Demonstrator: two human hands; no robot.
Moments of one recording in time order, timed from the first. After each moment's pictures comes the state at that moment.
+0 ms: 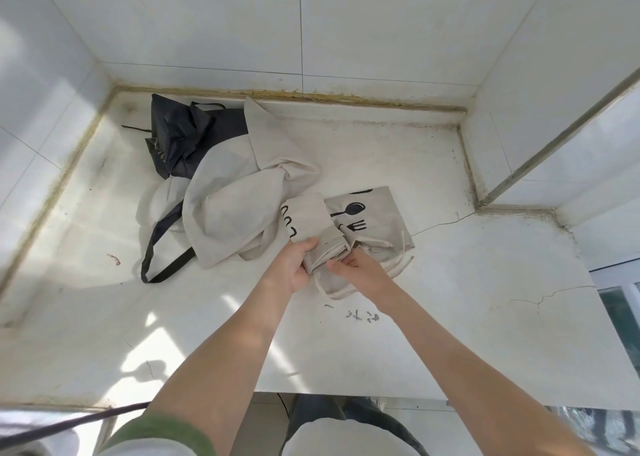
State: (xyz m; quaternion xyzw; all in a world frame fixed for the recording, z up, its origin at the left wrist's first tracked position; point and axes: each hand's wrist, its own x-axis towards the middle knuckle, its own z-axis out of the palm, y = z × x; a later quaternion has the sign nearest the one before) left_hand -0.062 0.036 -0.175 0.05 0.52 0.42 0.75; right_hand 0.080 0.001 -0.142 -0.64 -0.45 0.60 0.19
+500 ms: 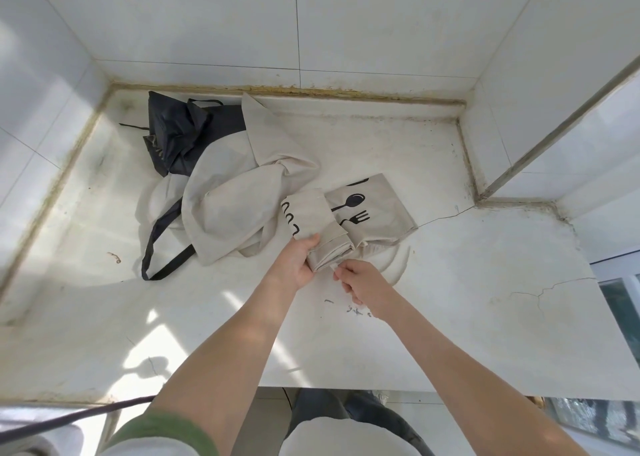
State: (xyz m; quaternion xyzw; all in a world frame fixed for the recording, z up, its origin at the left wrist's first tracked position) left_hand -0.055 0.033 -0.175 0.05 0.51 0.42 0.75; right_hand 0.084 -0.015 -0.164 -0.63 -0.41 0.63 0.19
